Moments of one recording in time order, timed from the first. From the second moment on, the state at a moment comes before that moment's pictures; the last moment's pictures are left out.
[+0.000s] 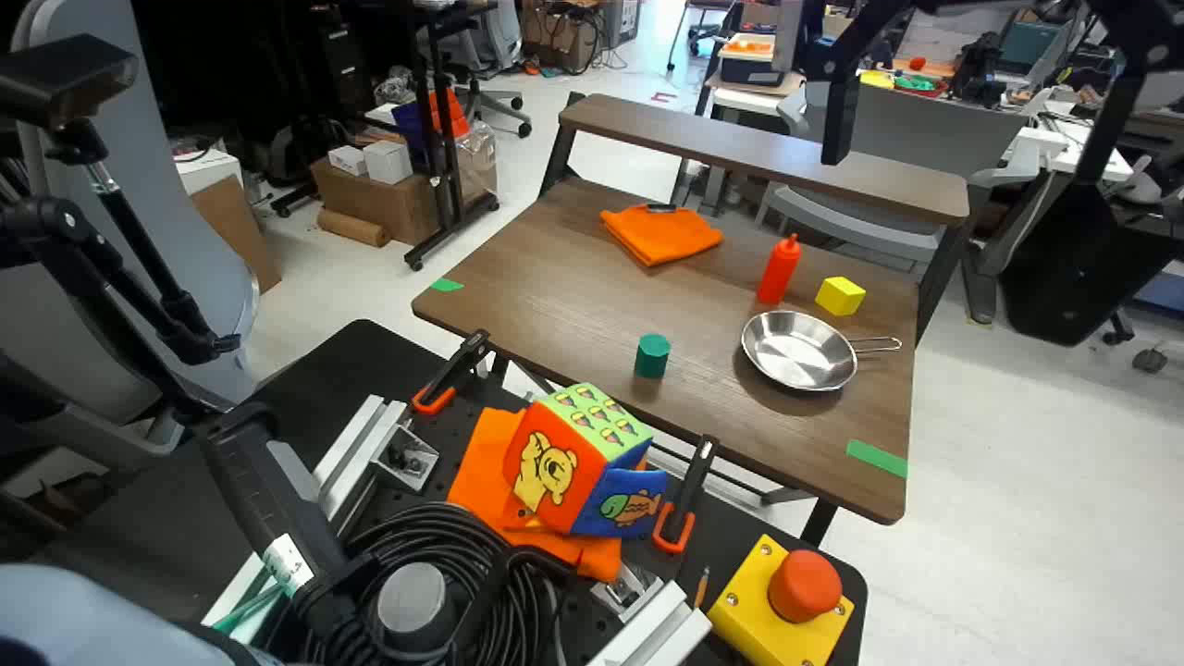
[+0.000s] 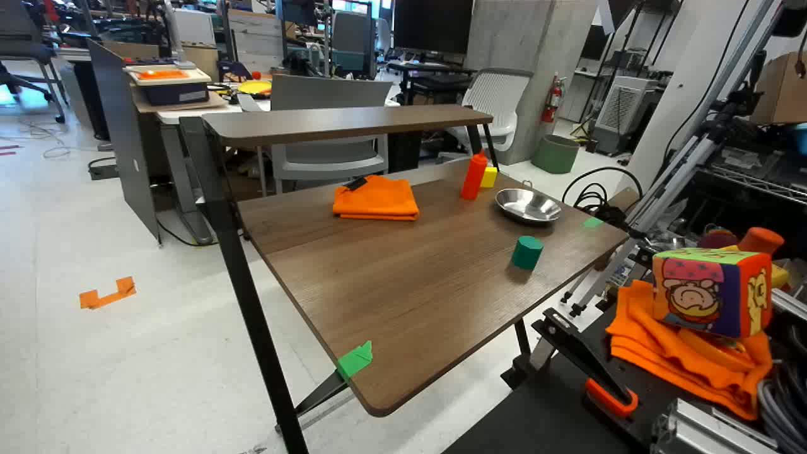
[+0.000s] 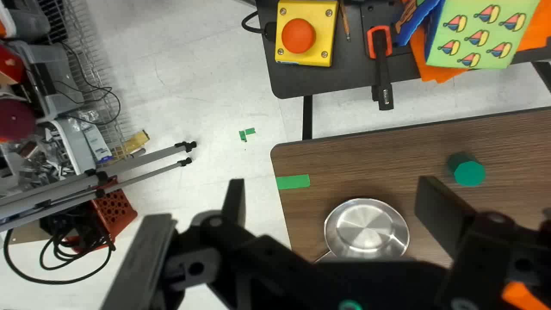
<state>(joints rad) -0.23 -0.54 -0.07 -2.60 -0.35 2.08 0.01</state>
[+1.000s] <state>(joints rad) -0.22 -0.52 -0.07 -2.58 -0.35 2.08 0.03</state>
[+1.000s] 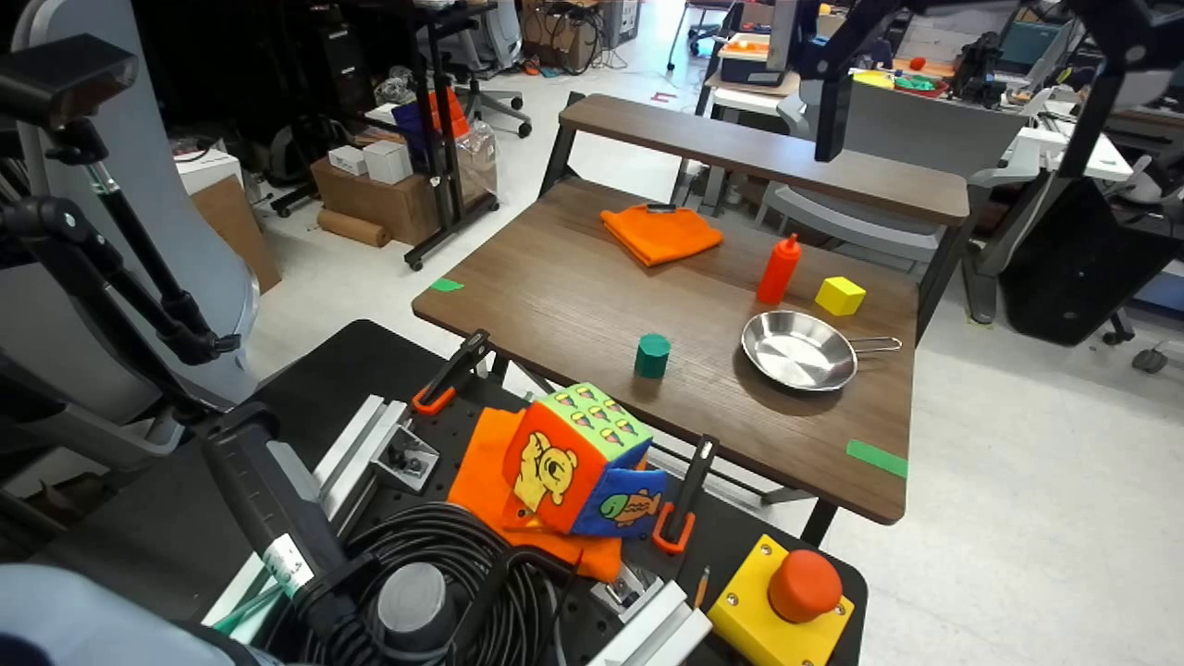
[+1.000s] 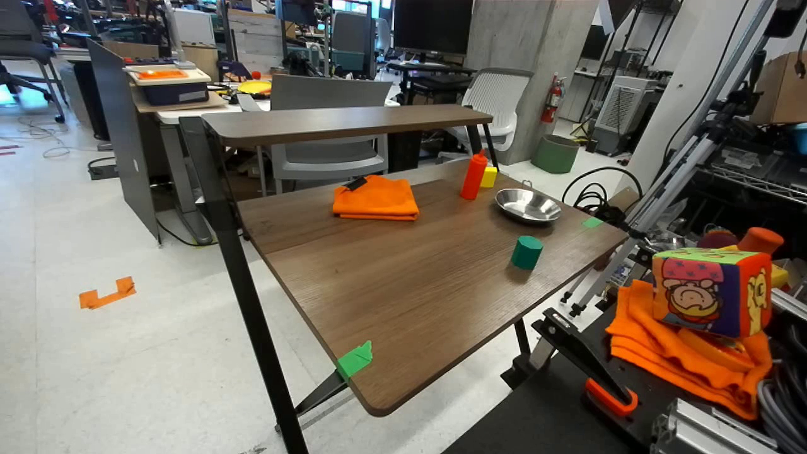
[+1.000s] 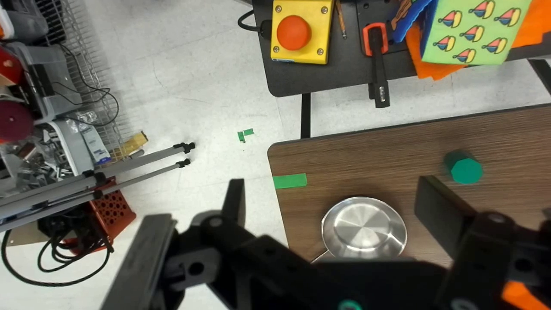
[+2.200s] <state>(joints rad) -0.04 0.13 -0.03 -2.32 0.00 2.31 0.05</state>
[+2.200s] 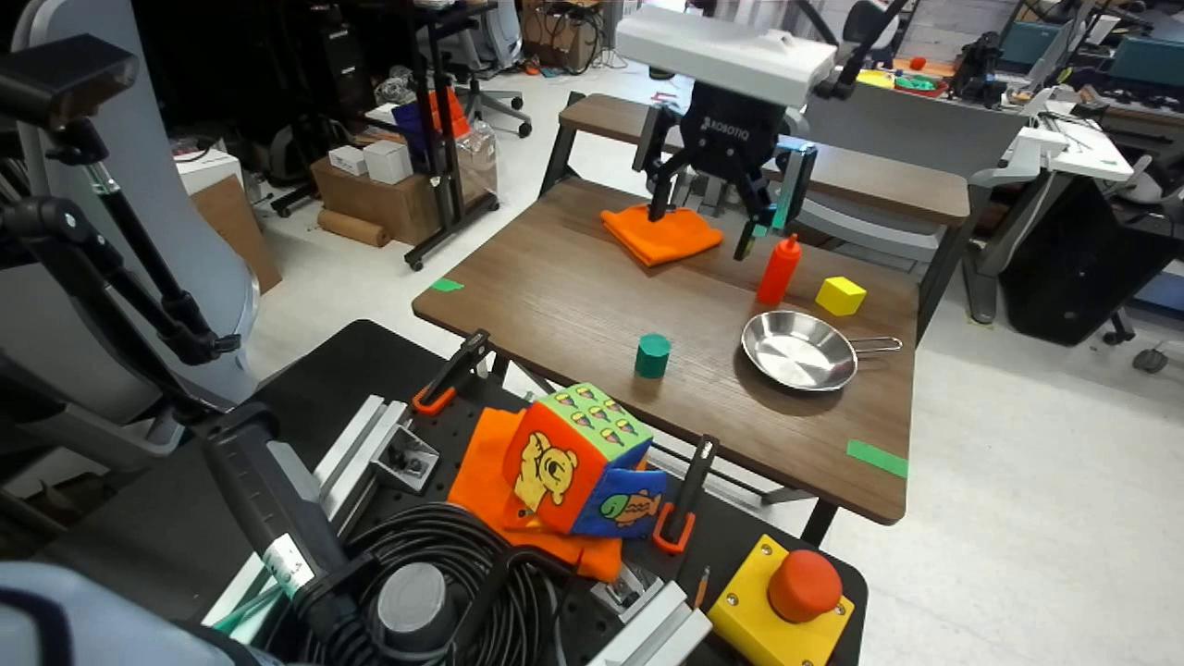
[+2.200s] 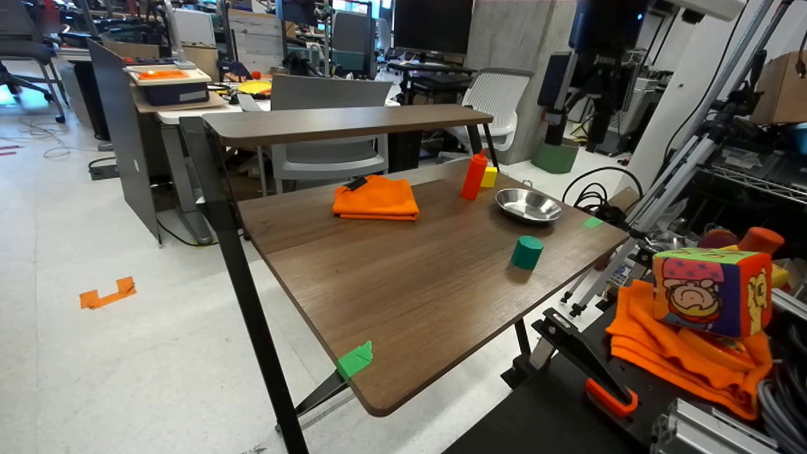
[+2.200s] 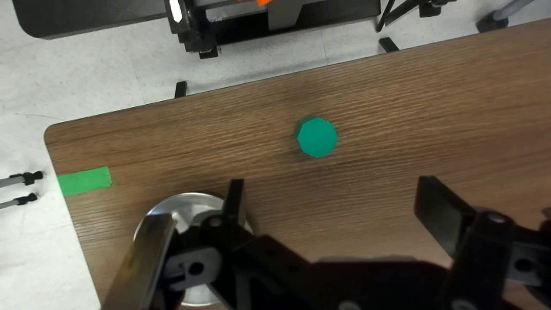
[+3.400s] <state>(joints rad) 0.10 0.58 -0.06 -2.11 -0.21 2.36 0.25</state>
